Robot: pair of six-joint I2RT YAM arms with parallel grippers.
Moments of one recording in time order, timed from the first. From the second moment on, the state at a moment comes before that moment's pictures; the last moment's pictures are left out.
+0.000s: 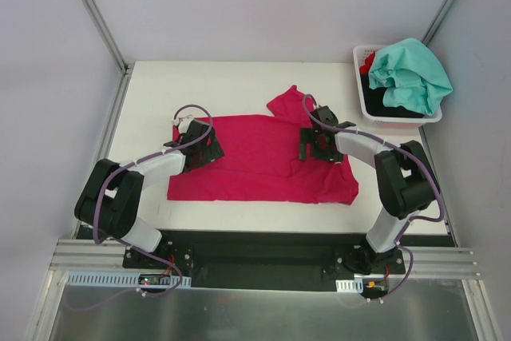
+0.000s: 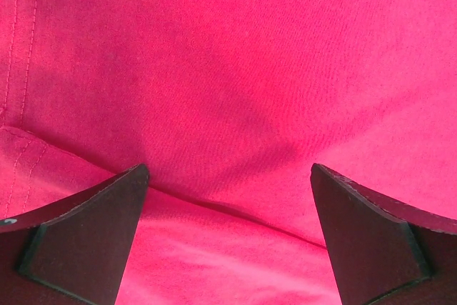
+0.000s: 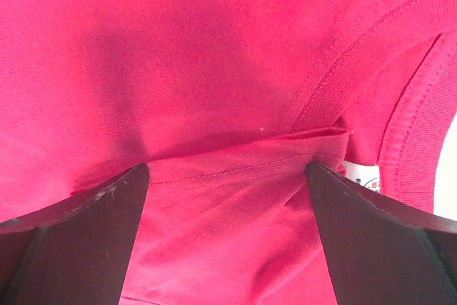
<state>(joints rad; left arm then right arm) -0.40 1.51 0.74 -0.22 -0.27 -0.77 0.43 1.74 1.05 -0.47 0.16 0.40</state>
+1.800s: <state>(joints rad) -0.54 1.22 0.96 -0.69 -0.39 -0.82 0.61 1.46 1.17 -0.77 0.18 0.48</state>
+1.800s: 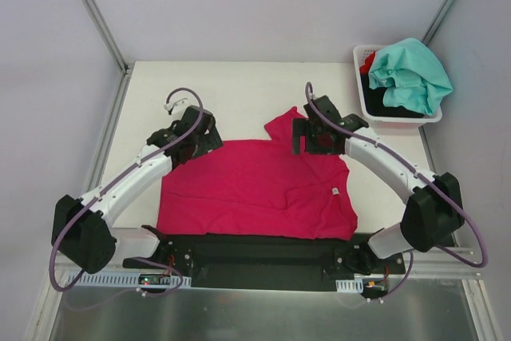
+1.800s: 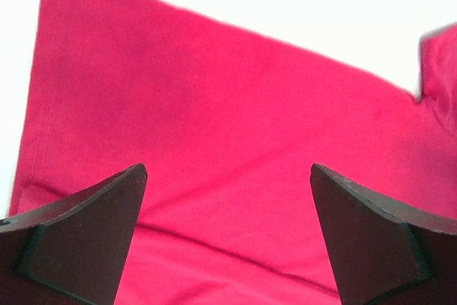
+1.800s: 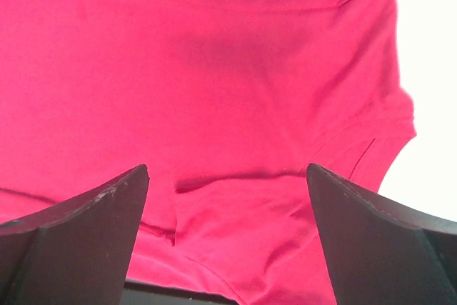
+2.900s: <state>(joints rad) -0.37 1.73 1.42 -0.64 -0.17 -0.65 0.20 2.35 2.07 -0.90 -0.59 -0.01</state>
